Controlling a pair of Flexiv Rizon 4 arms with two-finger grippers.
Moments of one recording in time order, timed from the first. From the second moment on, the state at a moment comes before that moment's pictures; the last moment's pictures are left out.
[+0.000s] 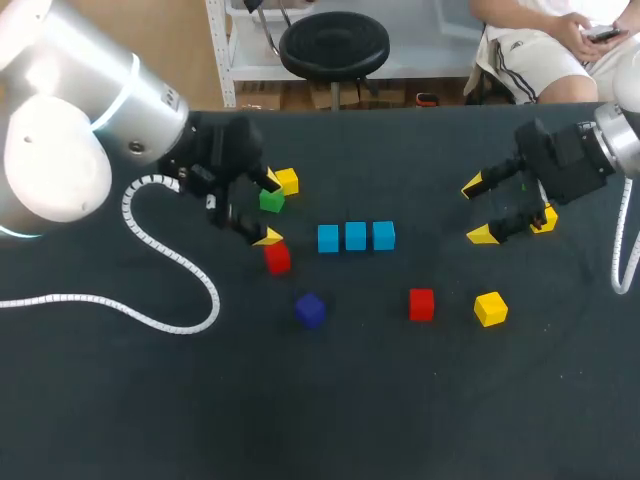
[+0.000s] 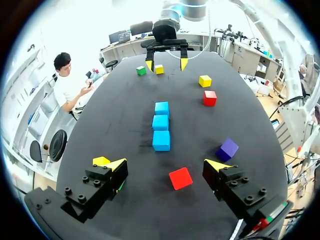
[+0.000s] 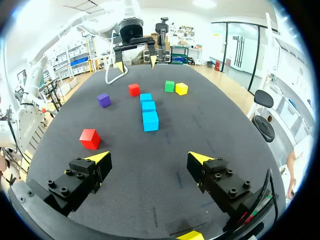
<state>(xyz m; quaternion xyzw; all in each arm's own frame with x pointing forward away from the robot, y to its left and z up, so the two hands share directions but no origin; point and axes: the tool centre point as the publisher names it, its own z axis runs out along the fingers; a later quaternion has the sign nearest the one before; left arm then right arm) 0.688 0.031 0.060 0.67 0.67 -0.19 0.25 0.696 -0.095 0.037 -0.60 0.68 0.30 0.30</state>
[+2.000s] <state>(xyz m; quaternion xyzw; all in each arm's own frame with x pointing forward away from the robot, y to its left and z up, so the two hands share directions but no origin) 0.708 0.021 0.077 0.71 0.64 -0.18 0.23 0.696 -0.095 0.037 -0.60 0.68 0.30 0.30</state>
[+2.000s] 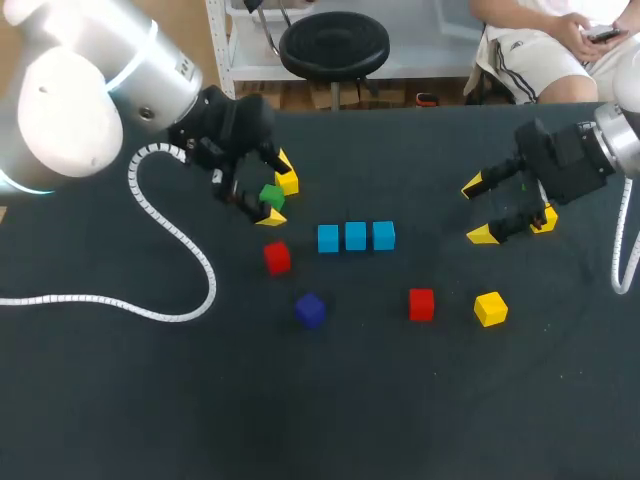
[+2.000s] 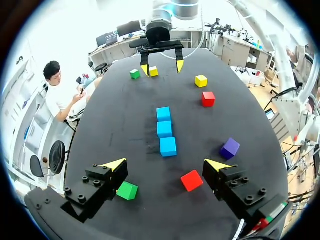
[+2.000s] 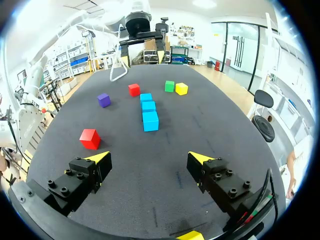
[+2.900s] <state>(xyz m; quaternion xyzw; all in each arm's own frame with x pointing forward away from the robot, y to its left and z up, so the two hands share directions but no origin) 0.708 0.021 0.077 0.71 0.64 -0.18 0.23 0.747 -0.184 0.037 -0.51 0.76 0.22 0.33</state>
